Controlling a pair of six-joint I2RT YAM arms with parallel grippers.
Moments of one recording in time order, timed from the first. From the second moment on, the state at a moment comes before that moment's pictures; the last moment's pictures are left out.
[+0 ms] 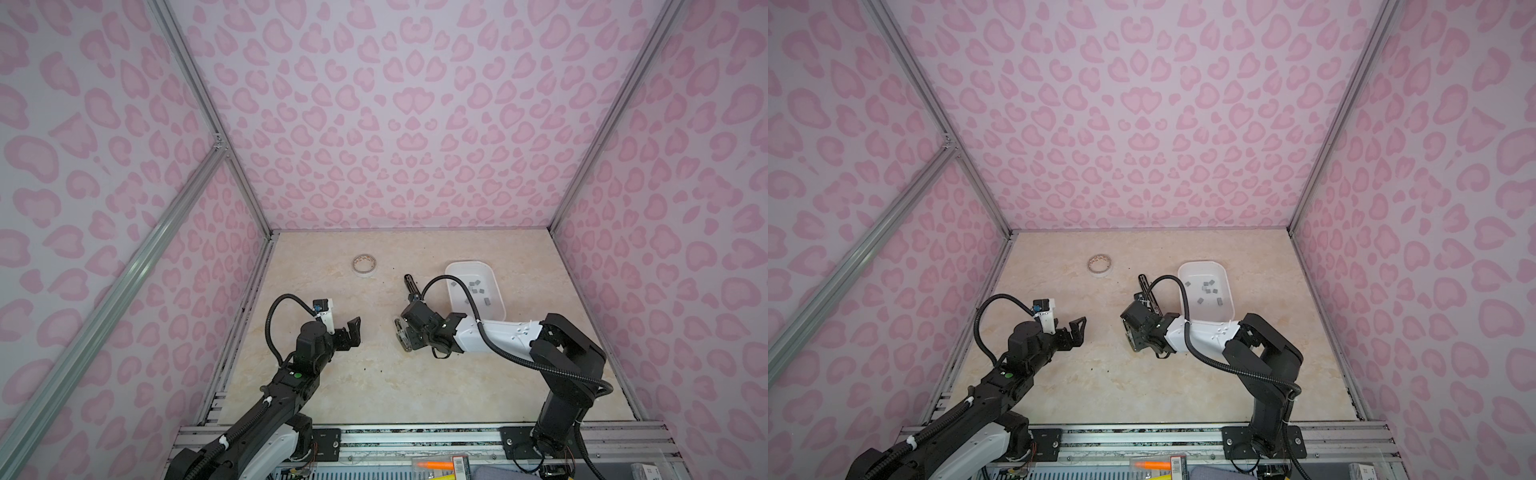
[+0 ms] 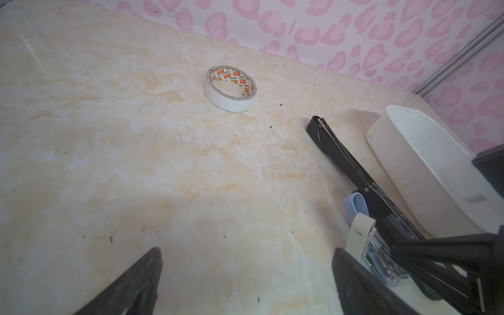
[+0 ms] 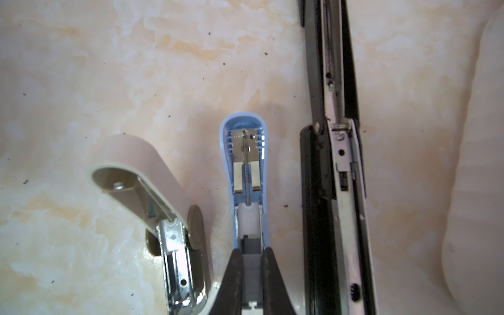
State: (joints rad) left arm -0.35 0.87 0.24 0.18 -0.03 -0.36; right arm 0.92 1.78 1.06 -0.34 0.29 0.51
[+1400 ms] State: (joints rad) left arm -0.36 0.89 0.25 0.18 -0.05 -0.36; right arm 0.92 1.80 1.05 -0.31 0.28 0.51
